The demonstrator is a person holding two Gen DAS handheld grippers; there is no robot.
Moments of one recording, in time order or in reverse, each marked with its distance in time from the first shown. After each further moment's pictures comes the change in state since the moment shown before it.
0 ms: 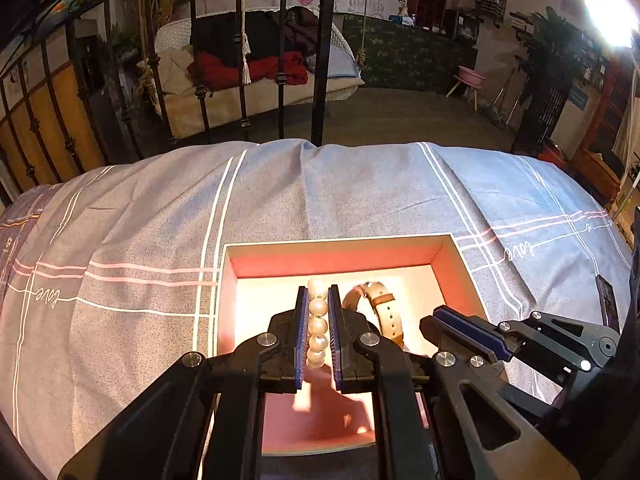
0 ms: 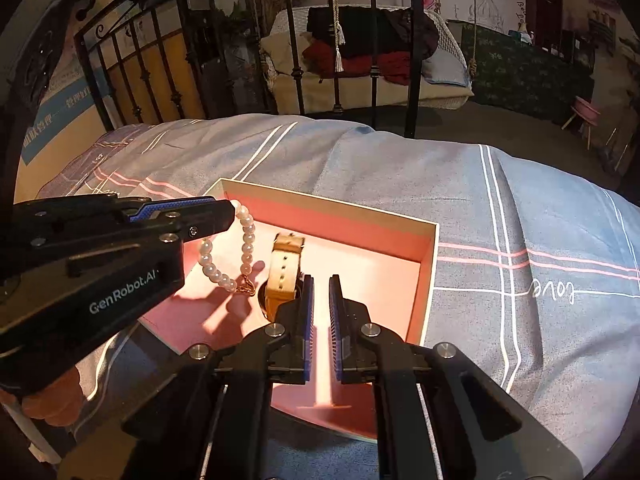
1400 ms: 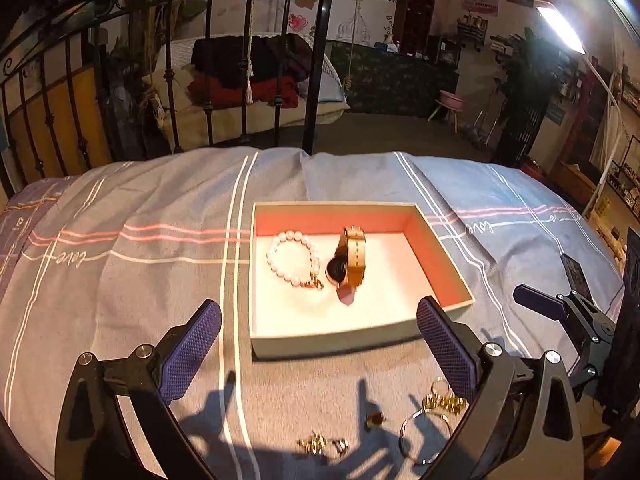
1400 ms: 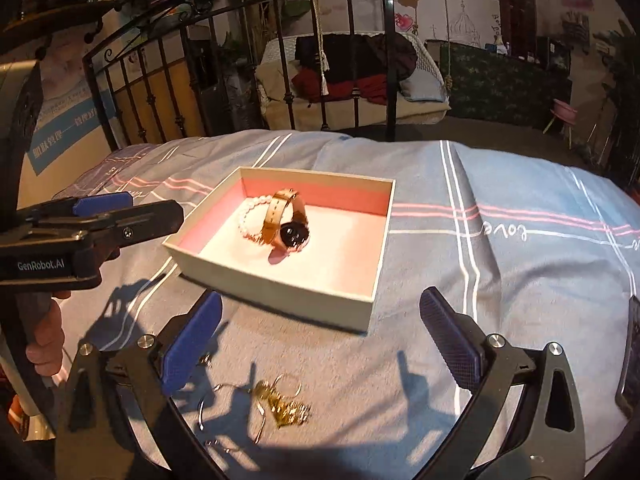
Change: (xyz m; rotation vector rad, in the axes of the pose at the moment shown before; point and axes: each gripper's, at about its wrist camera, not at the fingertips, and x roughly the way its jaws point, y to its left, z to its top) left arm -0.073 0.019 -0.077 0.001 -0.097 -0.073; right arm -0.084 0.001 -0.078 0.057 -0.103 -0.012
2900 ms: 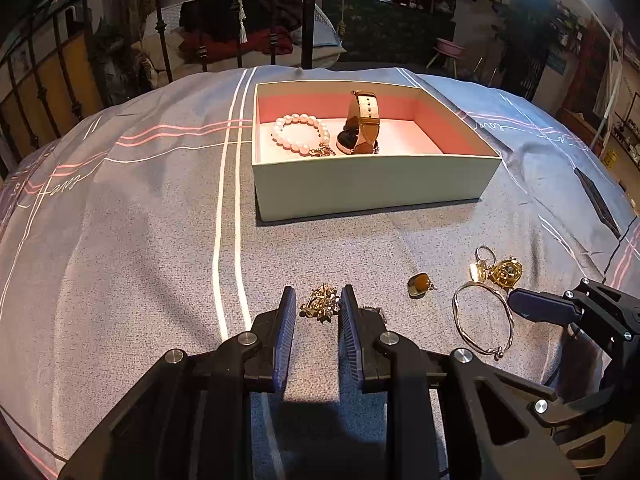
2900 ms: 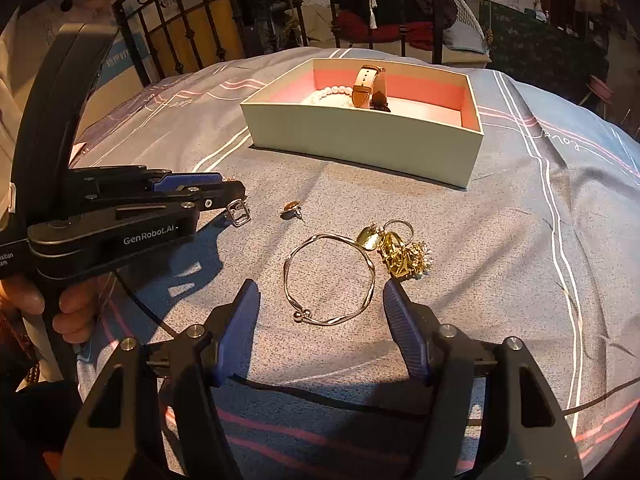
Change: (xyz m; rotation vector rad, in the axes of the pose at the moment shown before) left arm 0.023 0.010 -0.076 0.069 0.151 0.023; right arm 0.004 0.052 -0.076 -0.061 0.189 0.098
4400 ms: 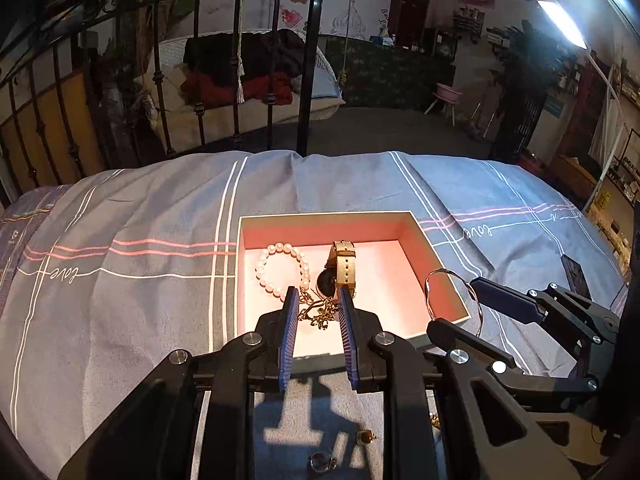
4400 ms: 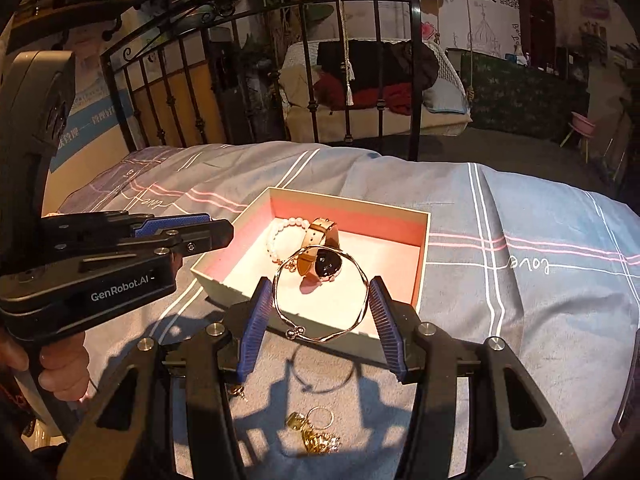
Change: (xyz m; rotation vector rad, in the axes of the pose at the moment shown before) left arm -0.023 -0.013 0.109 -0.051 -0.148 -0.015; right arm -0.020 -0.040 0.111 0.007 -0.216 -0.060
